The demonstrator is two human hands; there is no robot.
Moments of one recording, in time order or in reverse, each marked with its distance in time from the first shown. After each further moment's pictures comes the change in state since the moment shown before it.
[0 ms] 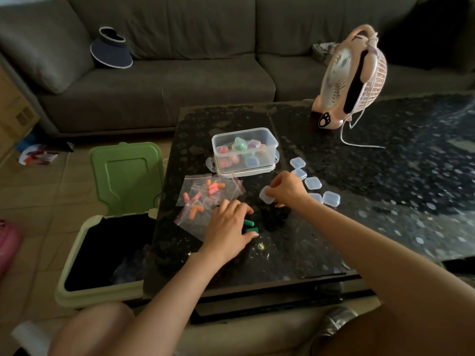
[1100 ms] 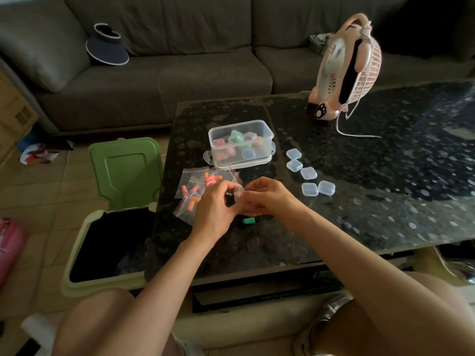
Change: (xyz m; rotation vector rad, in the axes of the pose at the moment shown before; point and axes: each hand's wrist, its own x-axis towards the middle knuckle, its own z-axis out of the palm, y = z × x) left_hand -0.005 0.019 -0.041 -0.264 0.261 -0.205; right_hand -0.081 -0.016 0.006 0.558 -0.356 -0.071
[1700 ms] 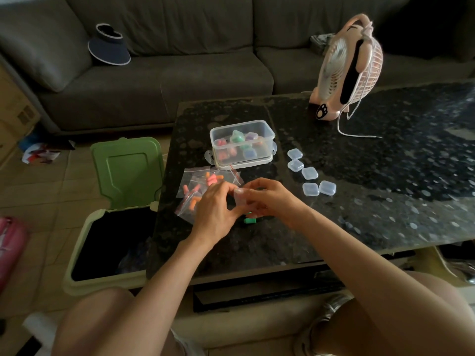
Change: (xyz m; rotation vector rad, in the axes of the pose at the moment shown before) left_hand -0.002 -0.006 0.001 0.035 -0.061 0.043; right_hand 0.001 0.000 0.000 -0.010 -0.052 0.017
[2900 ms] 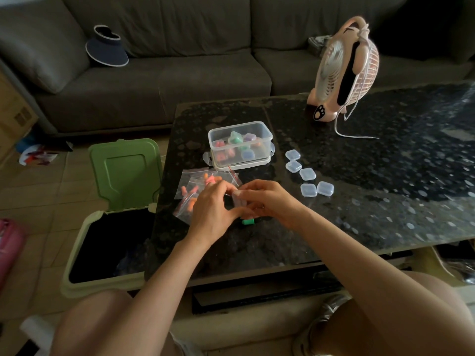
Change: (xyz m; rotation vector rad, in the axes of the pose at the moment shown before) left_hand 0.001 0.001 -0.004 0.002 0.011 0.000; right_hand 0.002 -0.001 -0.002 0.017 -0.039 0.017
